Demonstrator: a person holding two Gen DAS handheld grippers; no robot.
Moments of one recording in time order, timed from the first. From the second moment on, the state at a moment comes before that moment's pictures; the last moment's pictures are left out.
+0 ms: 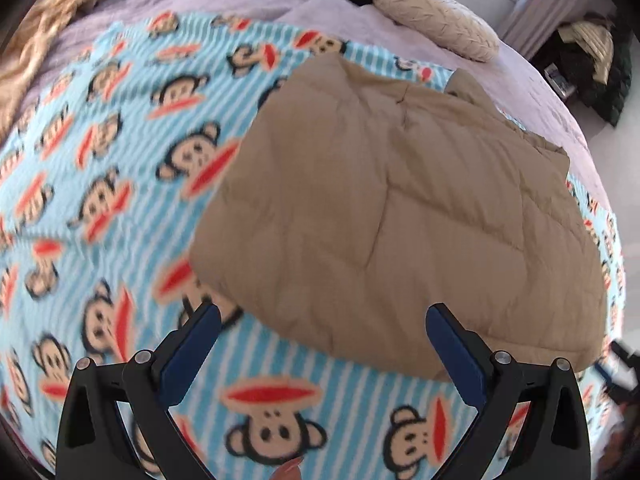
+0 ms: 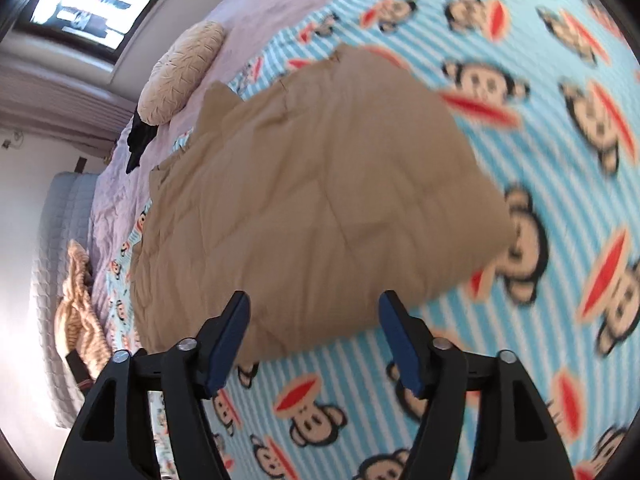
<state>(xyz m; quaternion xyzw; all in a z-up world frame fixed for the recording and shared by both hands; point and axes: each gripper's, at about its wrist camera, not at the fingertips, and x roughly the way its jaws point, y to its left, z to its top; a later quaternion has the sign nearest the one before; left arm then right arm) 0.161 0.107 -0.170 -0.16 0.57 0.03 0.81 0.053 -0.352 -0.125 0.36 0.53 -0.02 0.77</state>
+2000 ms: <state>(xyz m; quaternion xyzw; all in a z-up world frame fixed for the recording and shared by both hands) 0.121 0.123 -0.159 -0.31 0.49 -0.08 0.81 0.035 -0.340 -0.198 0.59 0.48 0.12 0.64</state>
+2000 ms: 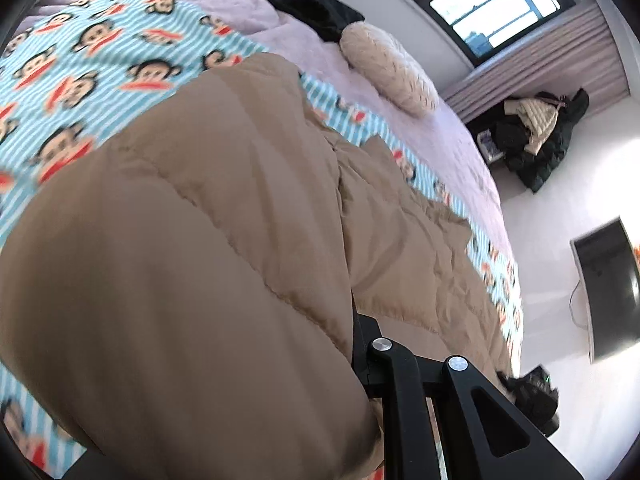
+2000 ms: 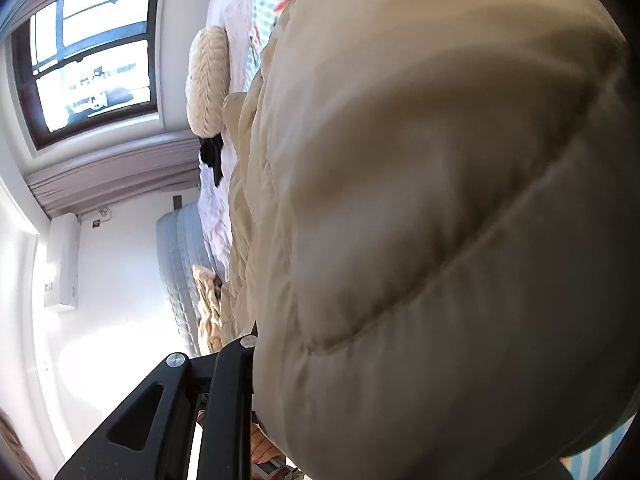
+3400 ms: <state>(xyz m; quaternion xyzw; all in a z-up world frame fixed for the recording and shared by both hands) -0.022 0.161 -0.174 -0.08 0.63 0.03 0.77 -0.088 -0.314 -0.152 0.29 0.64 -0.07 0.71</state>
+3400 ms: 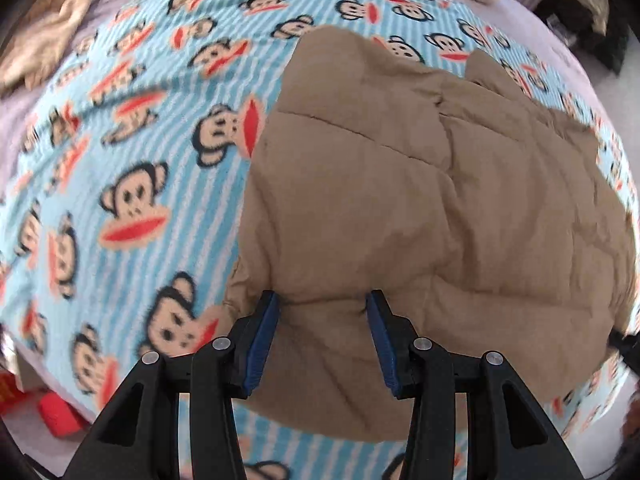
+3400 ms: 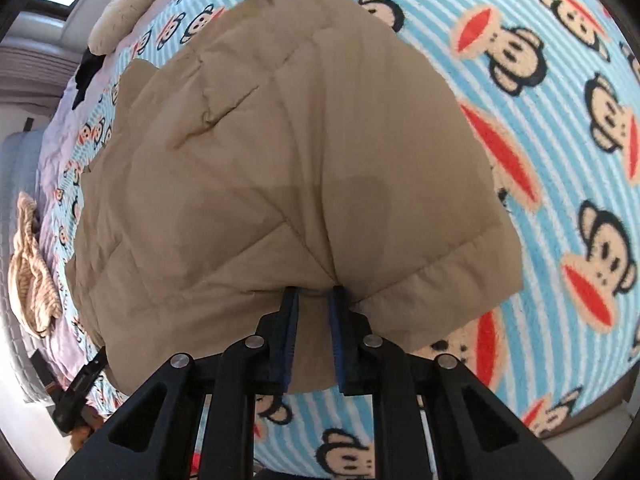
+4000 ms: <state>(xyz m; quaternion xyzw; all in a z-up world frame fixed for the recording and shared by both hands) -0.045 0.132 -0.114 -0.06 0.63 0.00 0.77 -0.064 -0.232 -0.120 0.25 0.66 0.00 0.70</state>
